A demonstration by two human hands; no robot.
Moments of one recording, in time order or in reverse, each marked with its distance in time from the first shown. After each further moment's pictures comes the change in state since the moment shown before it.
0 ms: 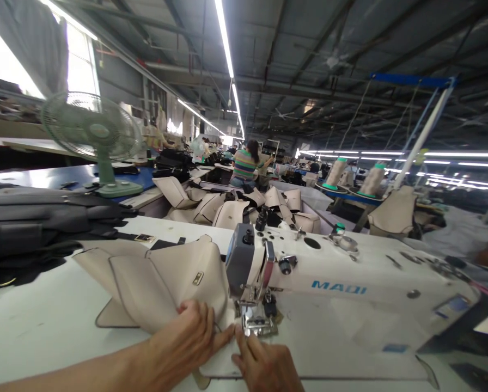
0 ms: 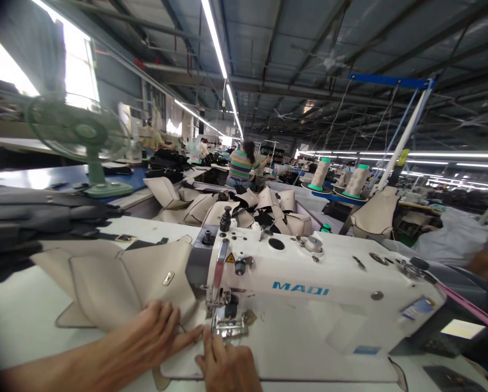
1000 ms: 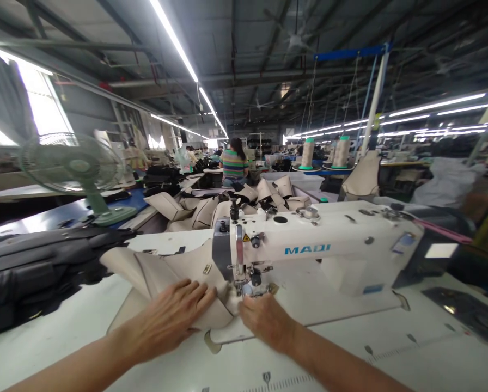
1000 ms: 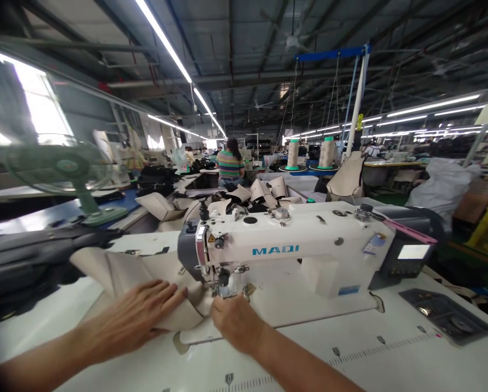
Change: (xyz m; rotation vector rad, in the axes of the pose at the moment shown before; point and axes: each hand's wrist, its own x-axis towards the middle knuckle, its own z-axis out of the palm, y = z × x) left_hand -0.016 -0.036 0.010 -0.448 -0.127 -0.027; right_hand 0.020 0.015 -0.020 0.097 -0.255 -0.100
